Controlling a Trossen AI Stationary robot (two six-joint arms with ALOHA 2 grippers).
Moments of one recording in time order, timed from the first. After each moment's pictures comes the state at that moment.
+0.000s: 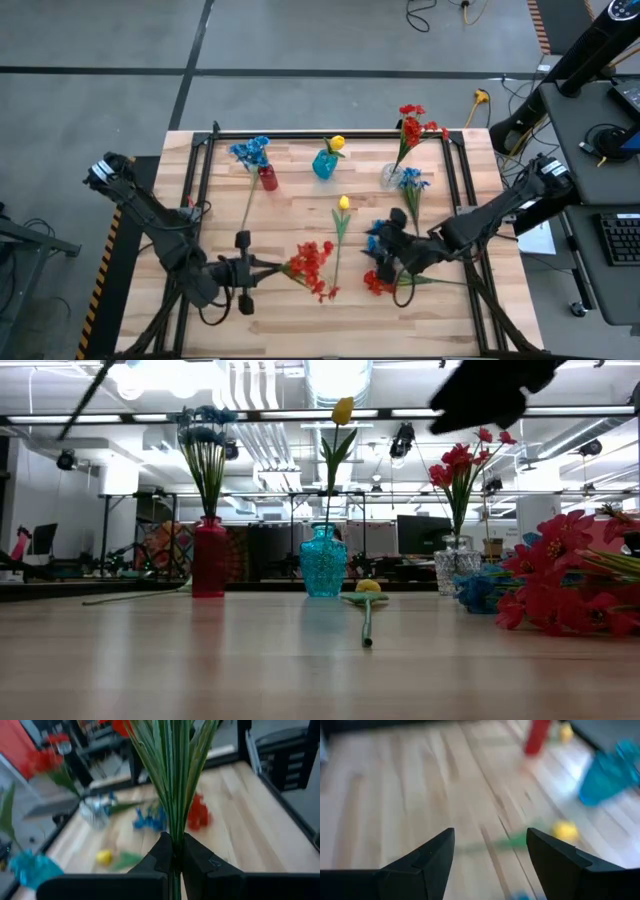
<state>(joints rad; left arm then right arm) -0.80 1.26 0.83 -0.04 -0.91 -0.12 0.49 1.33 0.85 -0.20 0.63 0.45</state>
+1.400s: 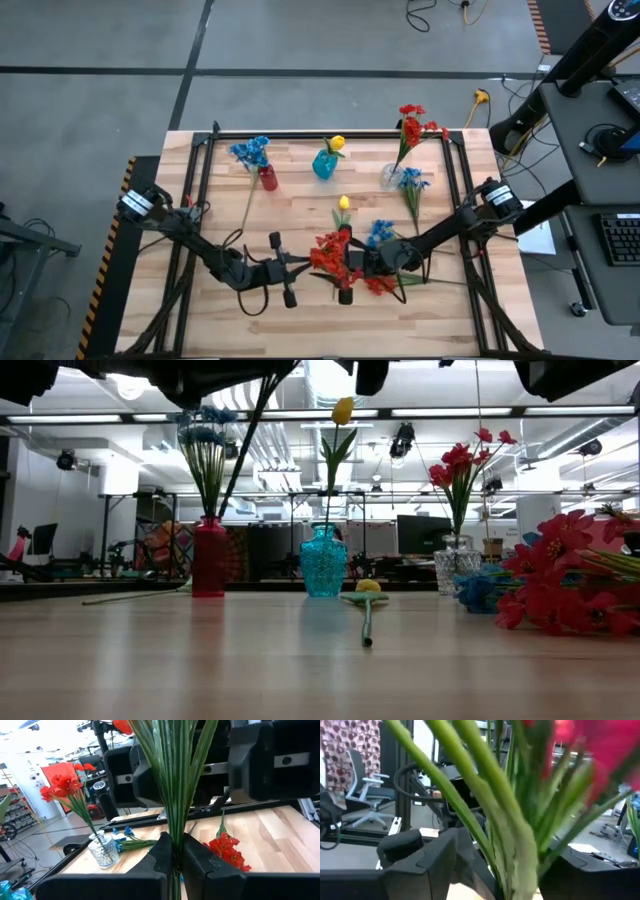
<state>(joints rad) -0.61 1.71 0.68 1.08 -0.87 0.27 0.41 1.85 0.93 1.09 0.39 -0.20</state>
